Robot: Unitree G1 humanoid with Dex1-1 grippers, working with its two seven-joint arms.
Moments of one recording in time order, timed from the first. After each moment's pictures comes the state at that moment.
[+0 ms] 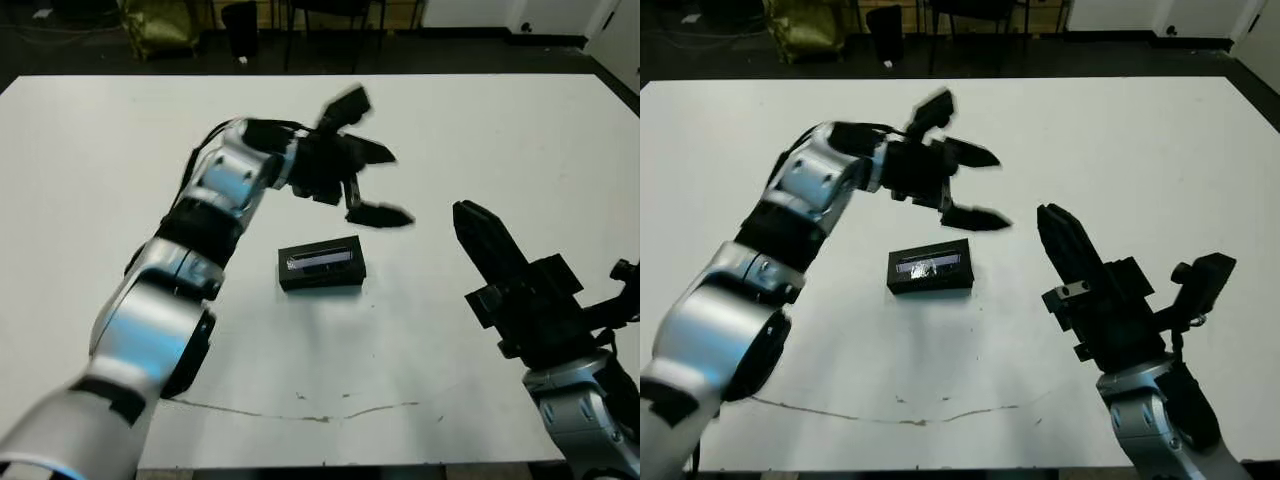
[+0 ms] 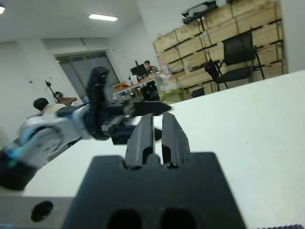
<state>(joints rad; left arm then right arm) -0.92 0.15 -0.14 0.39 -0.07 0.54 -0.95 0.16 -0.25 -0.09 -0.82 0.76 0.47 0.05</state>
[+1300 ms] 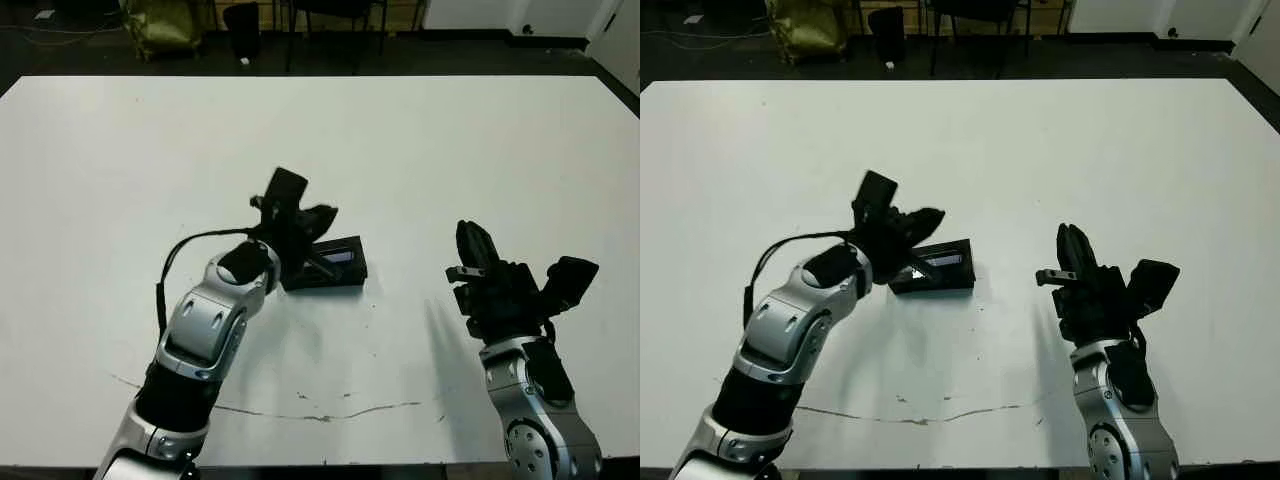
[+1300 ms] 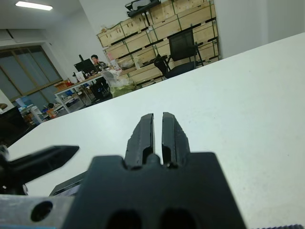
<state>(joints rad) -0.43 0.07 -0.24 -0.15 -0.10 0.78 -0.27 0.10 -0.09 -0.05 -0.47 0.42 0.26 0.03</state>
